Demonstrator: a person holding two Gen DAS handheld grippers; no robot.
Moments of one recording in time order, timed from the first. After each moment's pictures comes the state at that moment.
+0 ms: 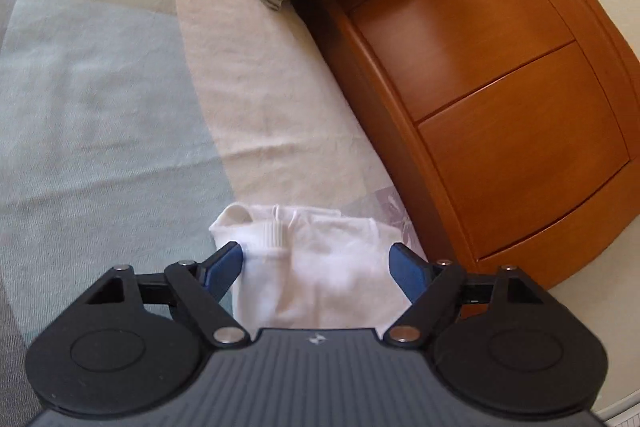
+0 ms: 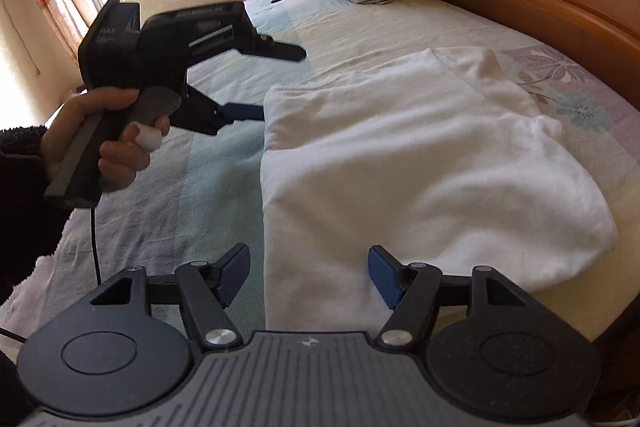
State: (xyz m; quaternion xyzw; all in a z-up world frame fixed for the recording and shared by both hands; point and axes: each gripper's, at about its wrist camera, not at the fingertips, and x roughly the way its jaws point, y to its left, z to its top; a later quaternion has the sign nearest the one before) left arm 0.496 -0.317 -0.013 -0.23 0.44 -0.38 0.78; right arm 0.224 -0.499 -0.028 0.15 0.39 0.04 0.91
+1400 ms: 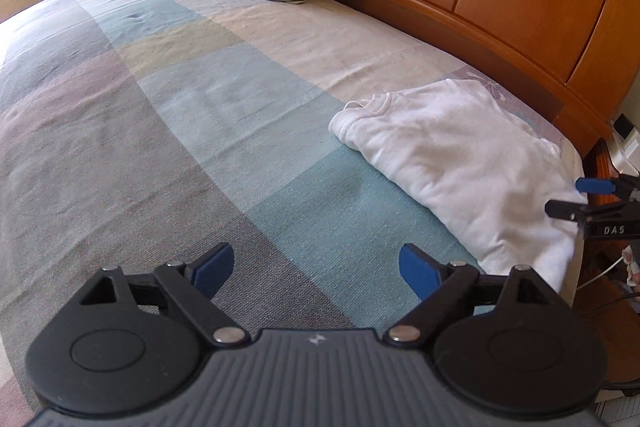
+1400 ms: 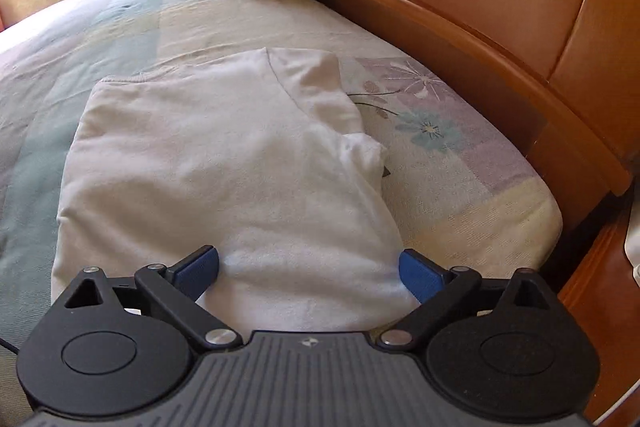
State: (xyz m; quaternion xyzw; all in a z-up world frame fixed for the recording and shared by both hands) left arm 0.381 -0.243 -0.002 0.08 0.42 -0.31 0.85; right arm 0.236 -0.555 -0.019 0.04 0.39 -0.13 0.91
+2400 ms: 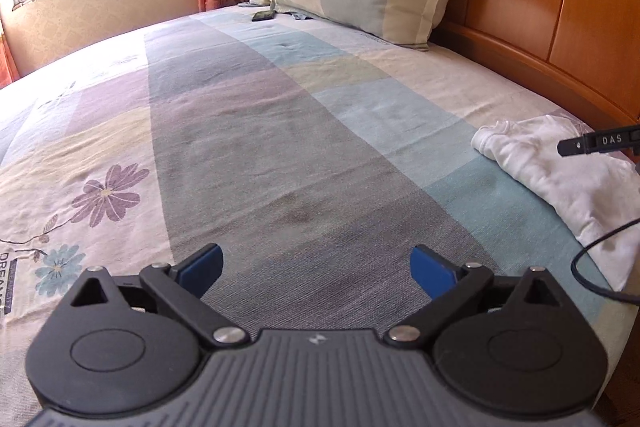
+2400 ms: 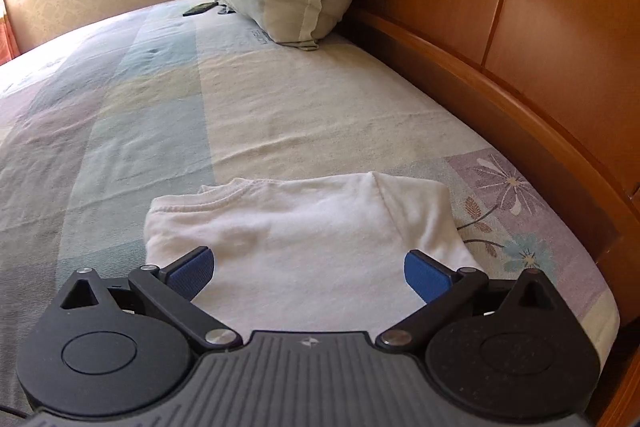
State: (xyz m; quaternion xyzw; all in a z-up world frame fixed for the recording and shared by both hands) left arm 0.330 -0.120 0.013 0.06 0.34 -0.17 0.92; right arm 0.343 -0.497 0.003 0.05 0.38 -0.10 0.92
